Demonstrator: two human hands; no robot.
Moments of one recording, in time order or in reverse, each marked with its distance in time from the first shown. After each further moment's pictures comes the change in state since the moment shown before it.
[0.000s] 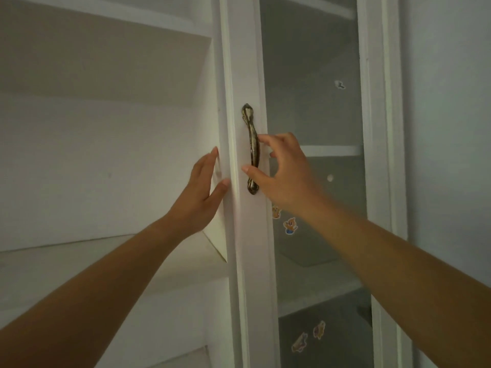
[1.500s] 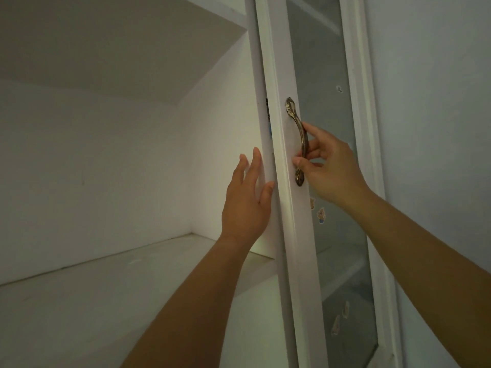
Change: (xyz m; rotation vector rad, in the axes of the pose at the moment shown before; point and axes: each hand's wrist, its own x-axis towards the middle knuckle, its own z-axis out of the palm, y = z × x) left_hand 0.002 -0.034 0.023 -0.177 0.094 0.121; right_hand -0.003 -0.033 0.031 -0.101 0.220 0.234
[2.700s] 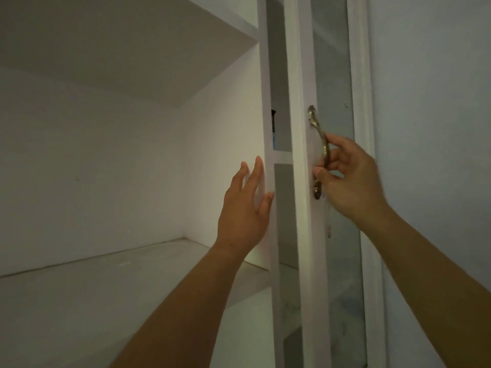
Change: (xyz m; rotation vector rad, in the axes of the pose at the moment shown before) left_hand 0.002 -0.003 -0.002 0.001 0.004 0.010; right_hand -0.008 -0.007 -0.021 0.091 0.092 0.014
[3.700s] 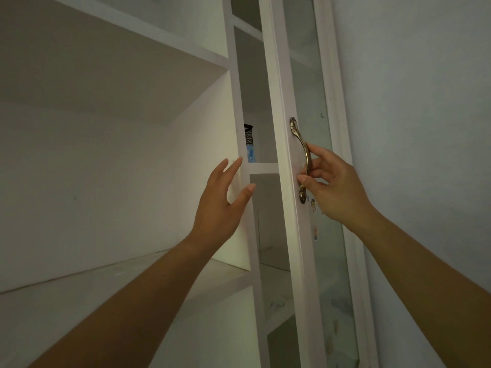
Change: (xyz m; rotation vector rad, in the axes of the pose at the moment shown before) left_hand 0.002 0.043 -0.037 -0.144 -0.011 -0.037; right_hand -0.006 -0.003 -0.039 0.023 -0.122 0.005
